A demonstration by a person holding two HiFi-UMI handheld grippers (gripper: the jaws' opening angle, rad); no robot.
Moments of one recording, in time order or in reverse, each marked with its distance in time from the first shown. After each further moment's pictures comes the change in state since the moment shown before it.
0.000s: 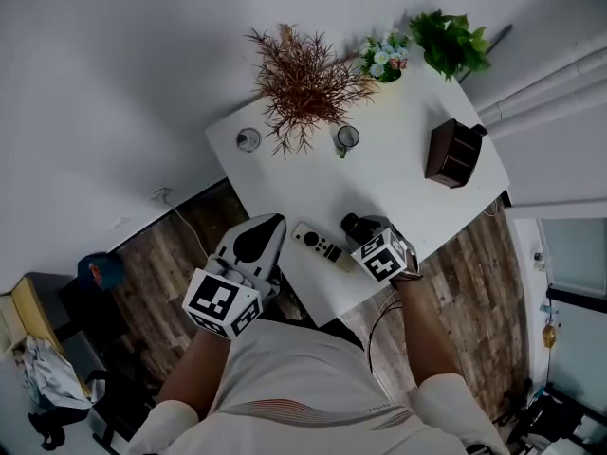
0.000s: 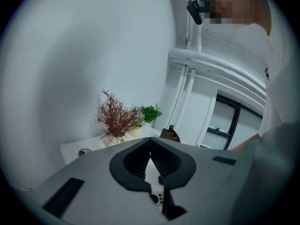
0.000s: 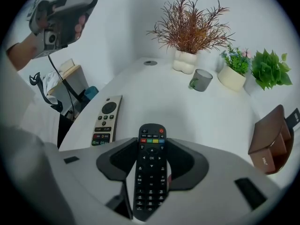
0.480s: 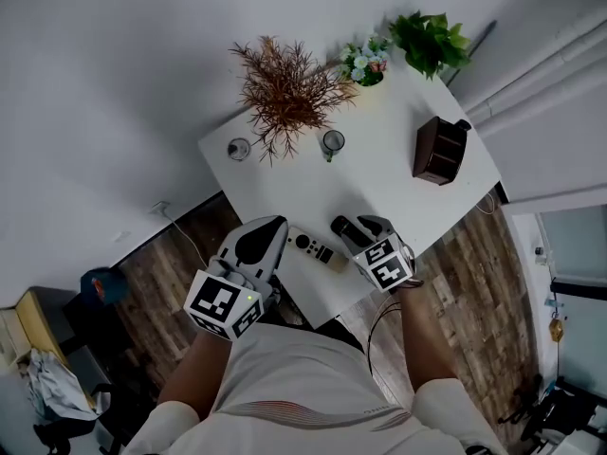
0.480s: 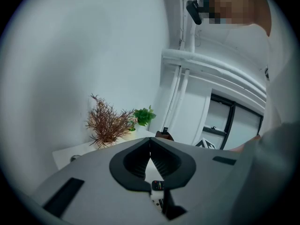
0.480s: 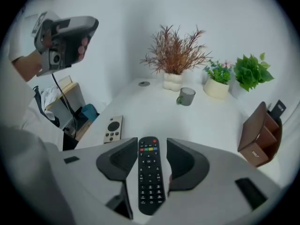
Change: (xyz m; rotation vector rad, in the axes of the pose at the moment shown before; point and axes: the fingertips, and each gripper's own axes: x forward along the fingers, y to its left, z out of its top) left arm 0.010 -0.027 0.013 0.042 -0.015 -0.050; right arm -0.040 -0.008 0.020 0.094 -0.213 -0.029
